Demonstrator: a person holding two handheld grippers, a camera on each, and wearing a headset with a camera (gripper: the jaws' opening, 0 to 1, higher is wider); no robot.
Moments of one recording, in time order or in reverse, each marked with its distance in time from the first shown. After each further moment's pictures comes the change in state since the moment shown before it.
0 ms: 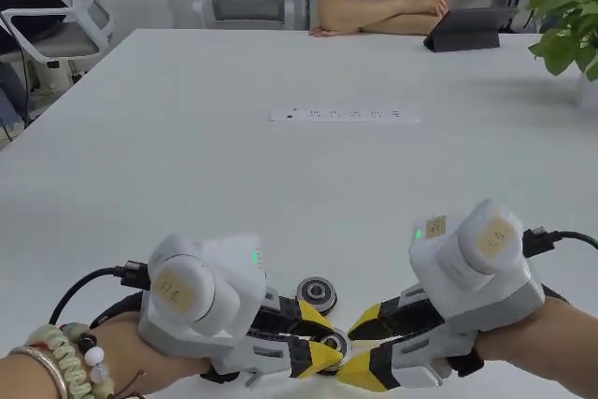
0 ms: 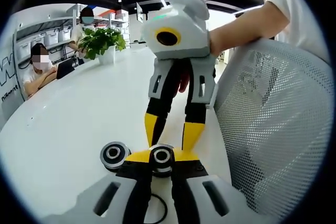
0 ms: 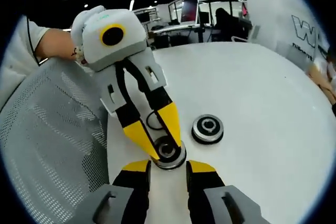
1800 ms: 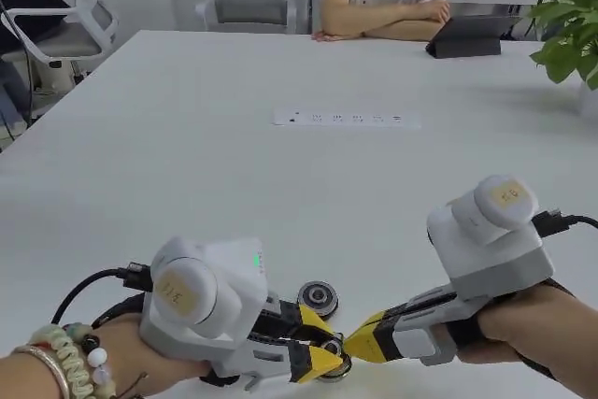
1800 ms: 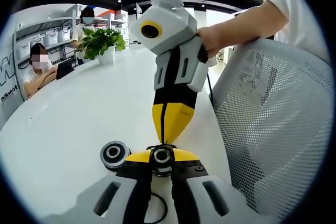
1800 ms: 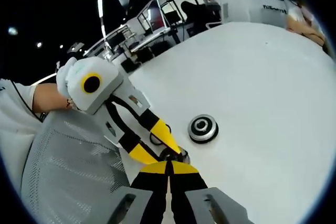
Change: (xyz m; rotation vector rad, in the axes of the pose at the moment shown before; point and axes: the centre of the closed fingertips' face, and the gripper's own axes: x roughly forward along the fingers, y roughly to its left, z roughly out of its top) left arm -0.001 0.000 -0.001 0.002 -0.002 -0.005; right arm -0.017 0.009 0.028 0.420 -0.114 0.124
